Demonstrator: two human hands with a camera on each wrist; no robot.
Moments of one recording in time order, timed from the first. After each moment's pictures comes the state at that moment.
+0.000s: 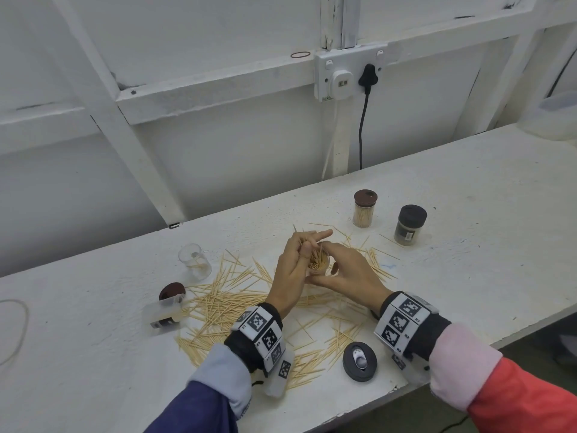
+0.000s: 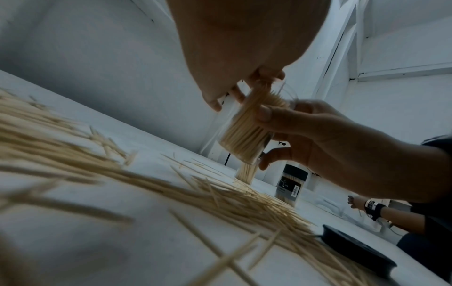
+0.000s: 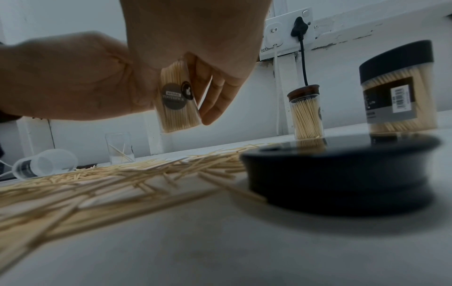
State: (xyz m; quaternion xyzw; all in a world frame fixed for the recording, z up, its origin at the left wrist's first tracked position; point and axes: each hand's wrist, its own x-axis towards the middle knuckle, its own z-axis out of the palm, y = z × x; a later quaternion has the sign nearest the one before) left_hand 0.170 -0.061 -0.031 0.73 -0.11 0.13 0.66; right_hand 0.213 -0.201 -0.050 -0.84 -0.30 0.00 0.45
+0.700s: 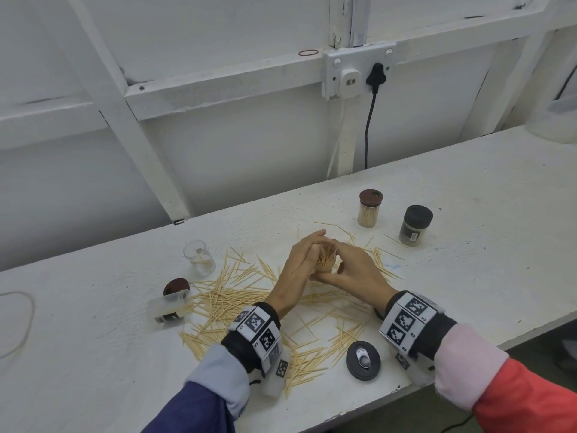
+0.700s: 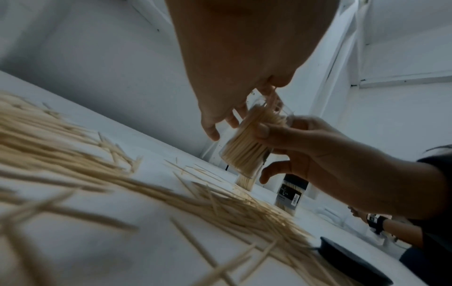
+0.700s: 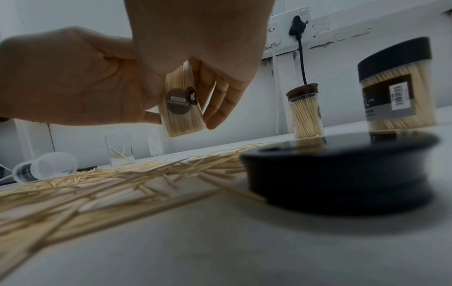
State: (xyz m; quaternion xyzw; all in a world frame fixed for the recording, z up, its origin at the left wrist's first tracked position) left_hand 0.169 -0.052 -0.038 0.77 -0.08 0.02 0.63; right_hand 0.217 -0.203 -0.056 -0.85 -0.28 -0.01 0.44
